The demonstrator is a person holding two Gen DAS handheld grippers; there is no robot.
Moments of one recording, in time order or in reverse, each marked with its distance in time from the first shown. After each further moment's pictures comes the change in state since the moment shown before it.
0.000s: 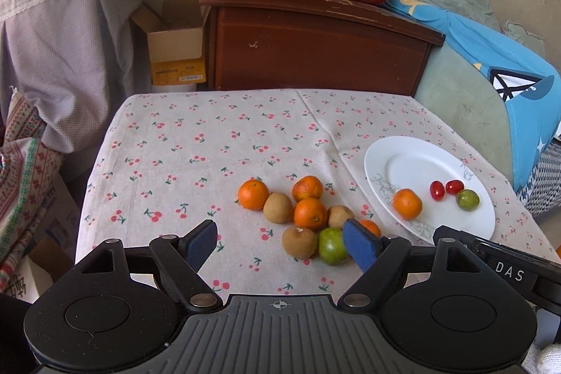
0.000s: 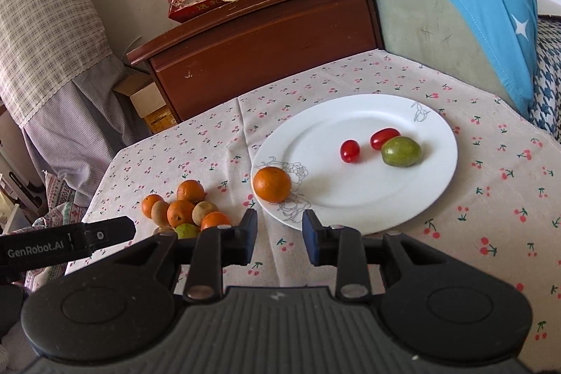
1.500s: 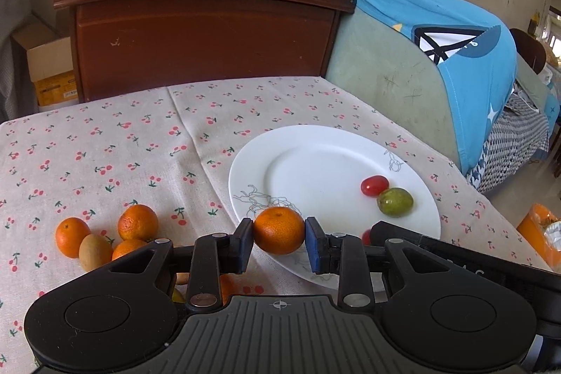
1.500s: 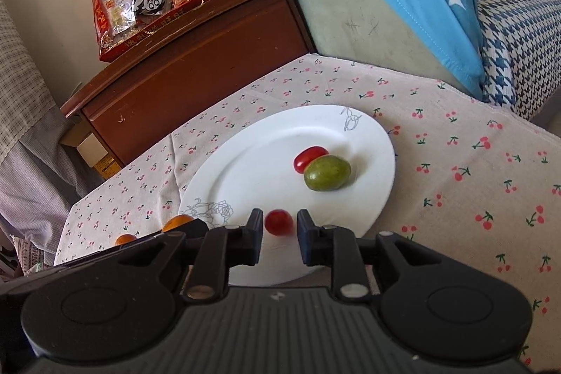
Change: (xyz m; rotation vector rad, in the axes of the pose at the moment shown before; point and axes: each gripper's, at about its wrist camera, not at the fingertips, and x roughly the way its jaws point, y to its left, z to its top) left arm 0.075 -0.098 0.009 0.145 0.000 -0.223; right arm 0.017 -0.052 0.017 0.208 -0.057 -0.122
